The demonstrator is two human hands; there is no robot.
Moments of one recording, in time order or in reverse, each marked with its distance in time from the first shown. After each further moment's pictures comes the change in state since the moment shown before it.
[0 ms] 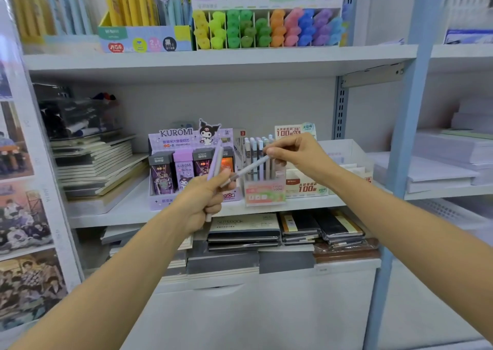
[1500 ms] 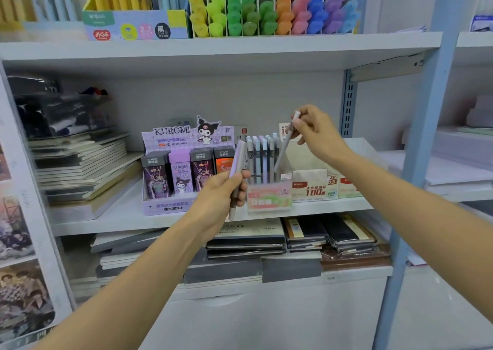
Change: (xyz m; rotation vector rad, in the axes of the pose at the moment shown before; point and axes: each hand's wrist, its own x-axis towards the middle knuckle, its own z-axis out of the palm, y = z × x) left_hand 0.027 -0.019 0.017 0.075 -0.046 0.192; right_hand 0.042 0.013 -0.024 -0.239 0.277 0.013
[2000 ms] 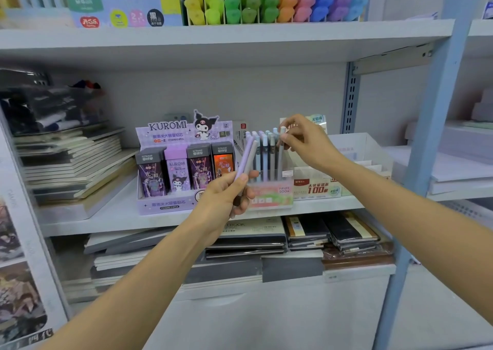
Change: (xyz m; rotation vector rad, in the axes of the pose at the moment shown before) left_hand 0.002 -0.015 -0.003 0.062 -0.077 0.009; right_hand -0.004 0.021 0.019 -0.174 -0.116 -0.069
